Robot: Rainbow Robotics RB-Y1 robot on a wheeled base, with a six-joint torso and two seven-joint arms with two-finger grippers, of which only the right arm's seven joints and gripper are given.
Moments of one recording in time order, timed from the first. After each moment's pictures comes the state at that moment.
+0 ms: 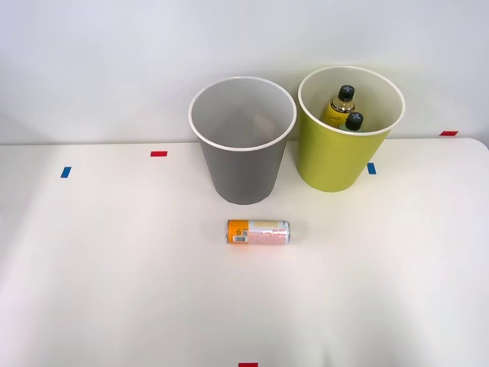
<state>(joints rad) 0.98 -0.33 0.43 -1.70 -0.13 -0.93 1.73</state>
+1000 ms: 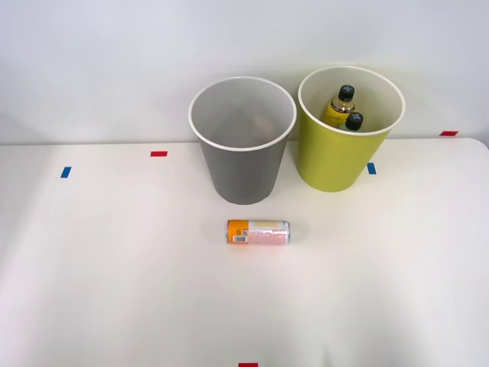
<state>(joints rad) 0.98 -0.33 0.43 -1.70 -0.13 -0.93 1.73</state>
